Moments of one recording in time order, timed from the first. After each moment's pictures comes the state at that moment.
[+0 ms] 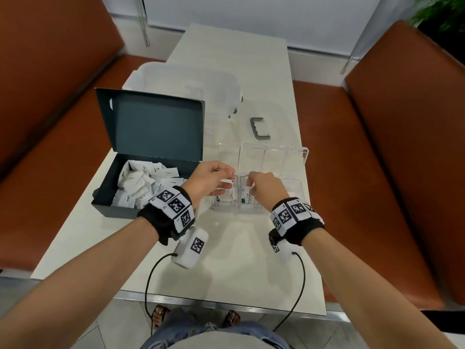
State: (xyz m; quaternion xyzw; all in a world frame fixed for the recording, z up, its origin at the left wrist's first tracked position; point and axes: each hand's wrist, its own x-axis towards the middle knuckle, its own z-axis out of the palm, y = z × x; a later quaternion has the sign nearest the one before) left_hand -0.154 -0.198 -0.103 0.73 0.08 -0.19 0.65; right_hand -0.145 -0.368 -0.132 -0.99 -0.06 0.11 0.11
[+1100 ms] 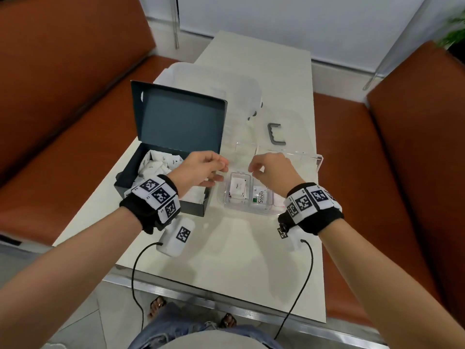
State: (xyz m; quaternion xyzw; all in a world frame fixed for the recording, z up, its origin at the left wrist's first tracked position) left_hand -0.173 -0.153 -0.079 0.76 0.07 -0.15 0.63; right_hand -0.142 -0.354 -0.075 -0.96 -0.19 0.05 0.17
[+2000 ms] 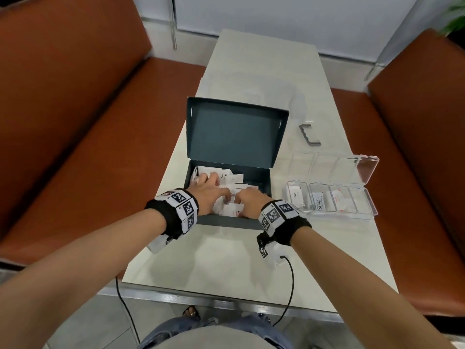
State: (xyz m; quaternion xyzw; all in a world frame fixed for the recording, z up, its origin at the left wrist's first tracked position) left_hand -0.139 -0.005 -0.146 0.95 -0.23 -0.21 0.05; right_hand -0.141 -0.164 -0.147 -0.95 -0.14 0.29 0.05
